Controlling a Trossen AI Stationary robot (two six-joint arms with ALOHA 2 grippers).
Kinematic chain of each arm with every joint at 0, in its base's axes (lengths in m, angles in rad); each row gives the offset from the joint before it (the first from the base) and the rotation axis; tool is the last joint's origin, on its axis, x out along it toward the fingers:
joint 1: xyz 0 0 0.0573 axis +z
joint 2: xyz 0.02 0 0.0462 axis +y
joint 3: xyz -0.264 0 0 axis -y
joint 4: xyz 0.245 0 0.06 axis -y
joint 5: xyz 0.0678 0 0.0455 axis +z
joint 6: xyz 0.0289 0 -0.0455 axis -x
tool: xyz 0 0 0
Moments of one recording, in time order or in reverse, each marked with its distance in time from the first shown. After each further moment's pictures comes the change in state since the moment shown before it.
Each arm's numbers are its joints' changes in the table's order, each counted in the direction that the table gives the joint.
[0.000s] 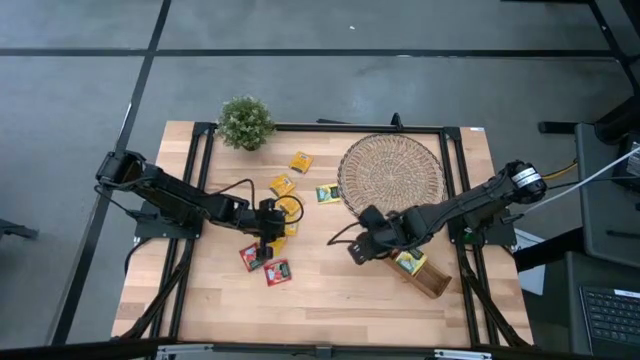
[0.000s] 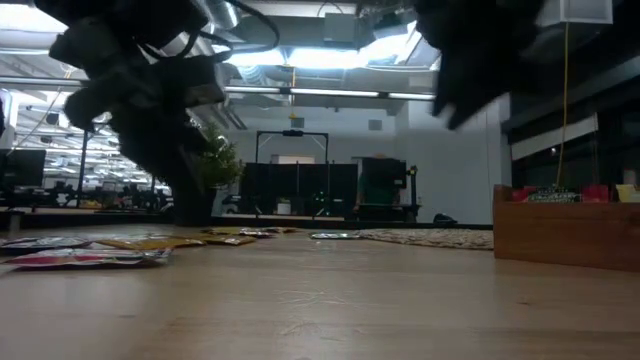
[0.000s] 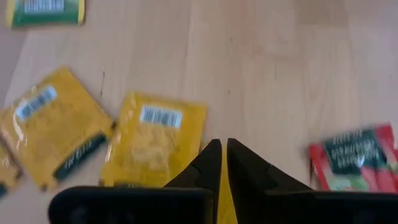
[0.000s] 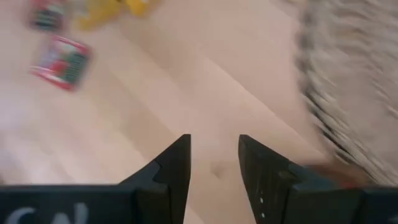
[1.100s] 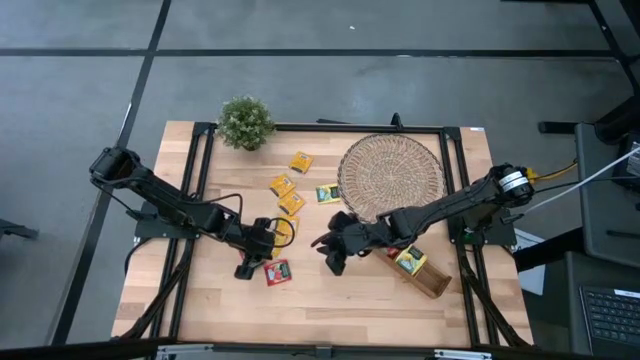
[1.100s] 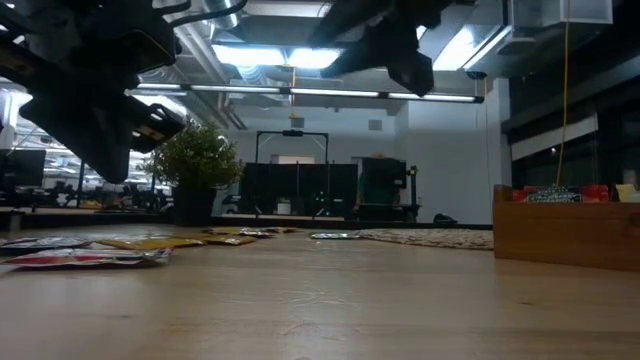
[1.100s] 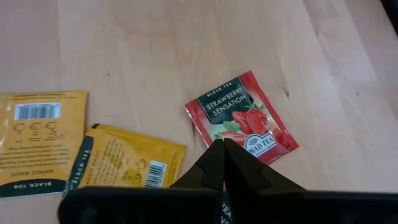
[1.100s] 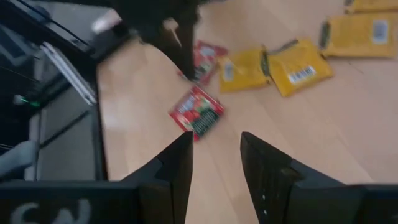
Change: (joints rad) left arm -0.179 -0.074 0.001 -0.069 -0.129 -0.023; right arm -0.036 0.105 0.000 0.601 0.087 0.370
